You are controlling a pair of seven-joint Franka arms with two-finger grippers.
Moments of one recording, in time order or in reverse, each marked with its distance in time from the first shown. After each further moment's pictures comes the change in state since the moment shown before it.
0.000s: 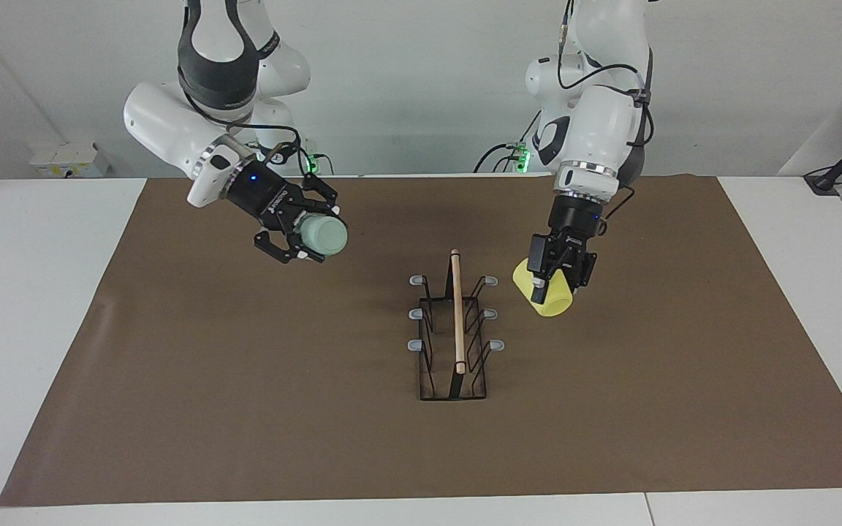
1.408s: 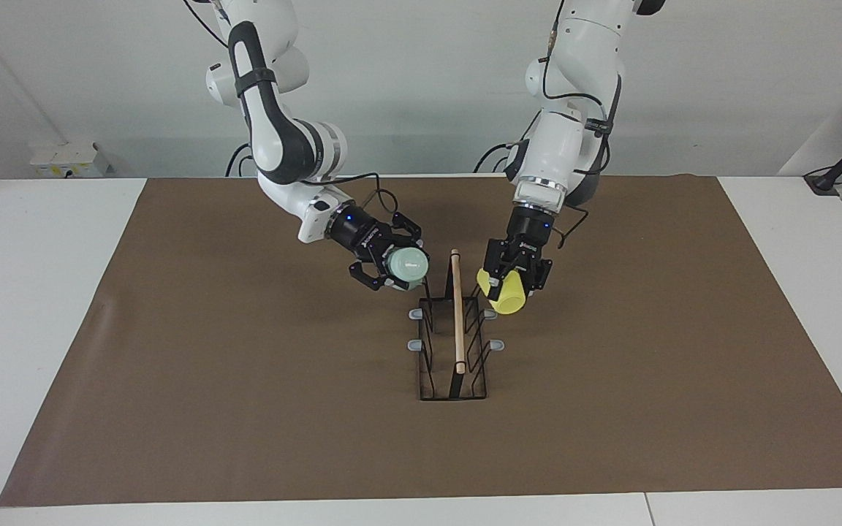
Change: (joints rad) left arm -0.019 0.084 -0.084 -0.138 0.001 0.262 0.048; right arm 0.179 0.208 0.047 -0.057 1.028 0.058 -0.838
